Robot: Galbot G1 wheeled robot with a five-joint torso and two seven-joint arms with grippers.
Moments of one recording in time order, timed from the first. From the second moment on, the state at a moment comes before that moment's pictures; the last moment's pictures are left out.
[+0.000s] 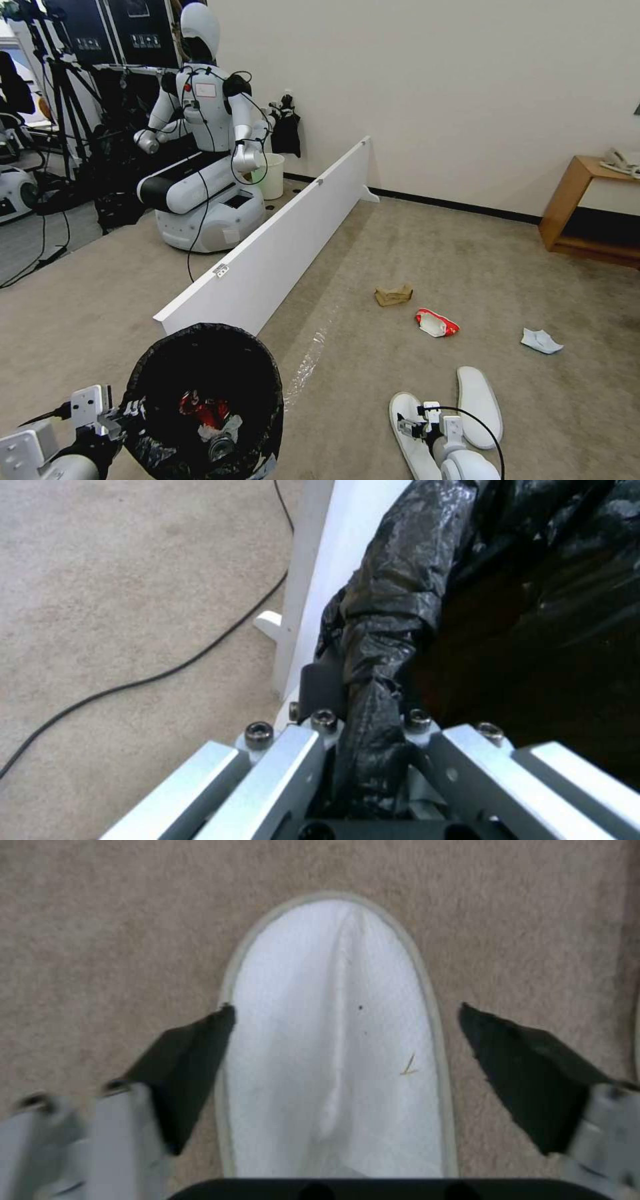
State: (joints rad) left arm 1.76 -1.24 -0.92 -2.50 -0.92 0.74 -0.43; right arm -1.16 1.37 0.46 1.28 0.21 -0.38 -0.02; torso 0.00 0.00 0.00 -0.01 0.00
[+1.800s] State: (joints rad) left arm 1.69 -1.15 -0.79 -2.49 -0.93 0.74 -0.44; right arm -1.24 1.16 0.55 1.89 0.54 -0.08 -0.10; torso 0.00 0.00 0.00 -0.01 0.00
